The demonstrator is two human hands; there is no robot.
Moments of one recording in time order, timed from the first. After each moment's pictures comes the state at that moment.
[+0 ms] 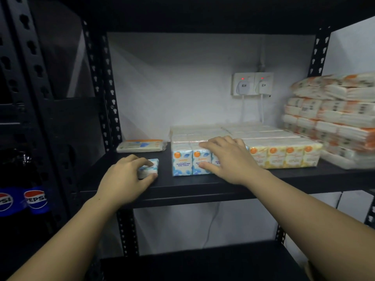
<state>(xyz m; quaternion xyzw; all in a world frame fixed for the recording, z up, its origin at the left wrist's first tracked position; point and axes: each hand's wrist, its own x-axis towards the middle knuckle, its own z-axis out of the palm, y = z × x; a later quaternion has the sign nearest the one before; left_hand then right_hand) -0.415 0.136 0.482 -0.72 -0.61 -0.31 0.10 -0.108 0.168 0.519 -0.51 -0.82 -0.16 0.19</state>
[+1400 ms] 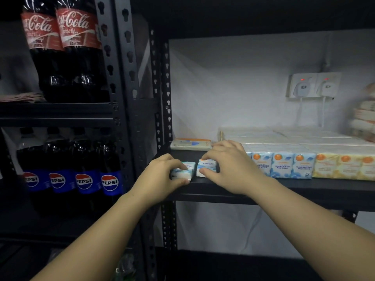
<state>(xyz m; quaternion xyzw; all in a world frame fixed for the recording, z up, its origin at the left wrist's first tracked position) -0.484 0.095 0.483 -0.74 -0.57 -0.36 0.03 -0.251 0.140 0.516 -0.37 -0.87 -0.15 0.30</state>
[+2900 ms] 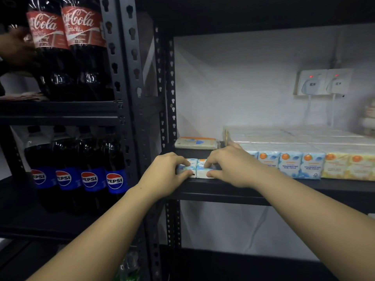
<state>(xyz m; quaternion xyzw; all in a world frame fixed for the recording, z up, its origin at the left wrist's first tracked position) -0.483 0.106 0.488 -0.72 -0.60 -0.33 0.06 -0.258 0.156 0.529 -0.37 -0.91 -0.12 0.17</state>
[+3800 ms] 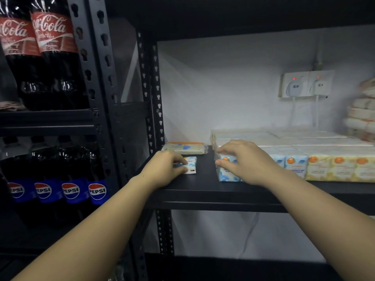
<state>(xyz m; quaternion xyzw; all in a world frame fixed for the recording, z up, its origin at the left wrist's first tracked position) -0.464 0.173 0.503 -0.74 -0.60 -0.29 0.04 -0.189 0.175 0.533 -0.44 -0.85 -0.05 0.28</state>
